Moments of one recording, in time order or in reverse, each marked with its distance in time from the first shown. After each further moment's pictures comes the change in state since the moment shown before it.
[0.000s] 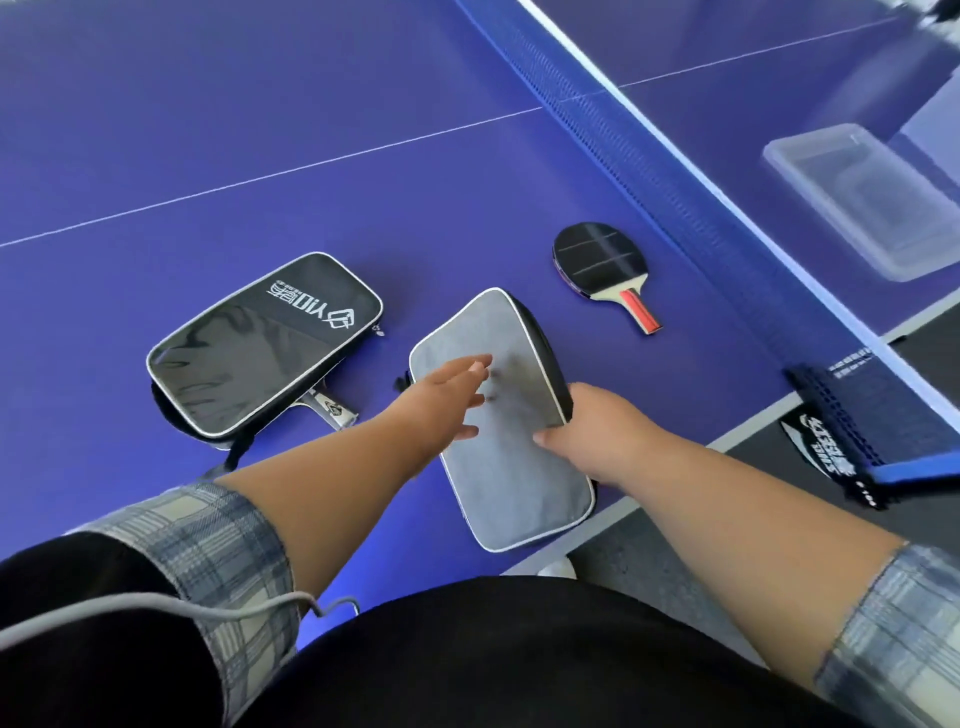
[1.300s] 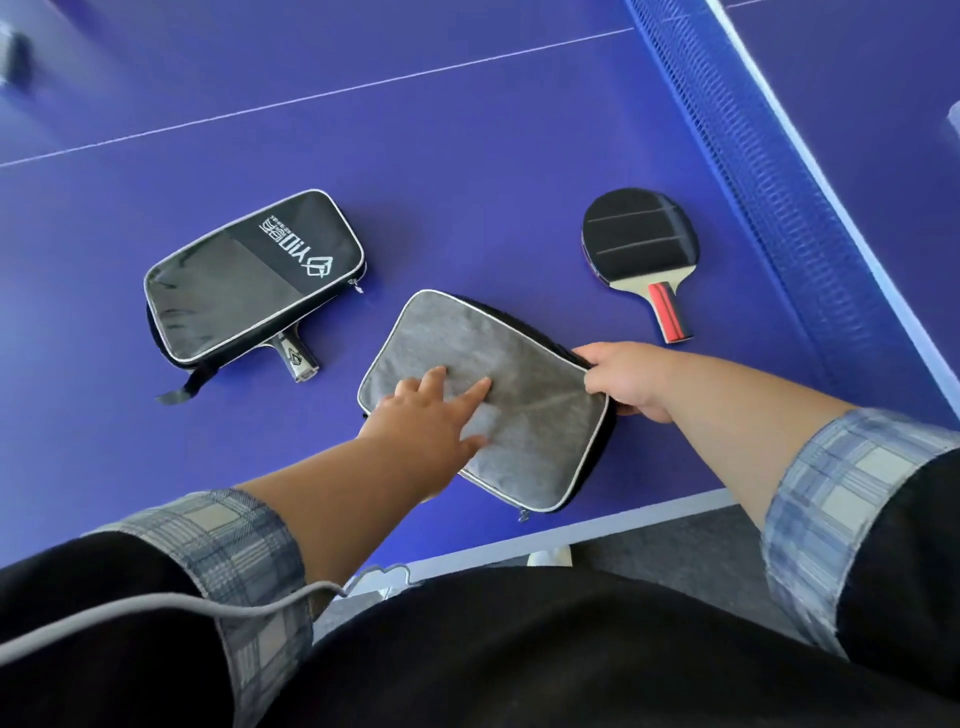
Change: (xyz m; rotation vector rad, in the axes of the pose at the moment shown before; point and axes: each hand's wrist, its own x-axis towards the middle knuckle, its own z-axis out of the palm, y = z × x) left_hand 0.040 -0.041 0.082 1.509 0.181 -0.048; right_hand 0.168 0.096 -0.071 0.167 -0.454 -0.059
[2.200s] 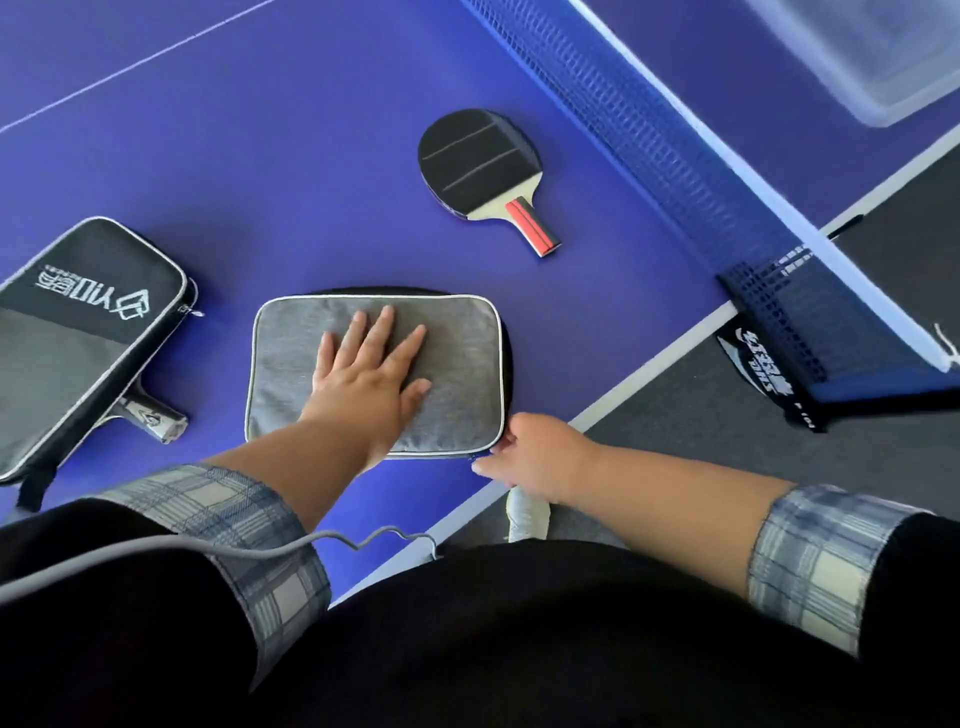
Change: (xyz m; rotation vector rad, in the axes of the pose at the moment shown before) left_hand 0.059 0.013 0.028 -0.012 0.207 0.266; right_hand -0.065 0.083 0.118 0.003 0.192 0.123
